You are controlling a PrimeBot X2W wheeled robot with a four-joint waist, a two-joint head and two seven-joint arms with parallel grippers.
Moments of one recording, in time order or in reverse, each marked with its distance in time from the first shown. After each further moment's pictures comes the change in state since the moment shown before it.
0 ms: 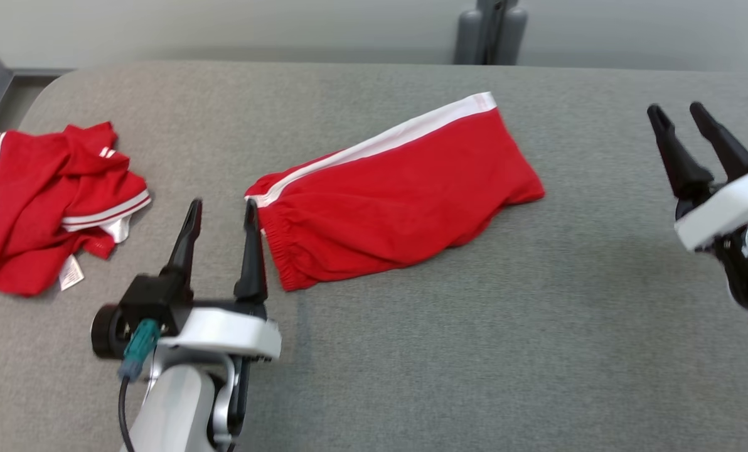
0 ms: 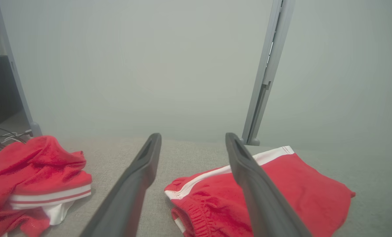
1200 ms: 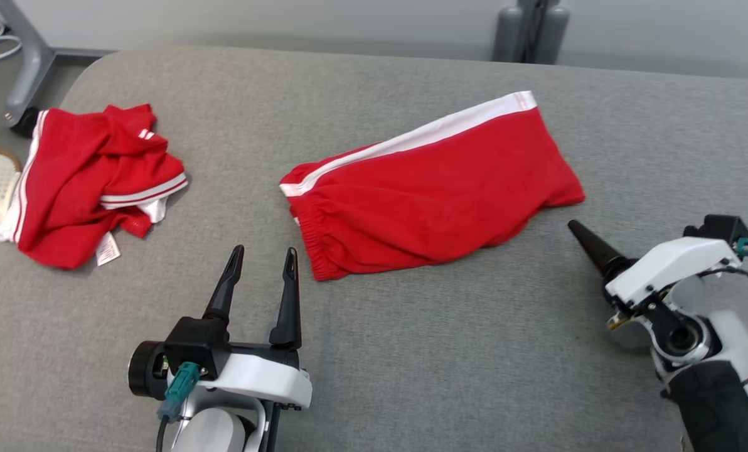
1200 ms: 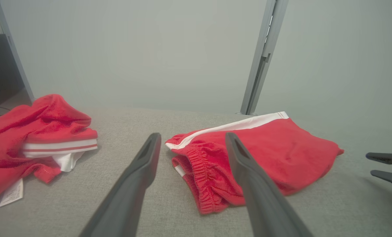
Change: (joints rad) left arm 0.133 -0.005 -0.071 -0.045 0.017 -0.001 0.000; right arm 0.302 0.464 -0.689 0.095 -0.144 -0.001 0.530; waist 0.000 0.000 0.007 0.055
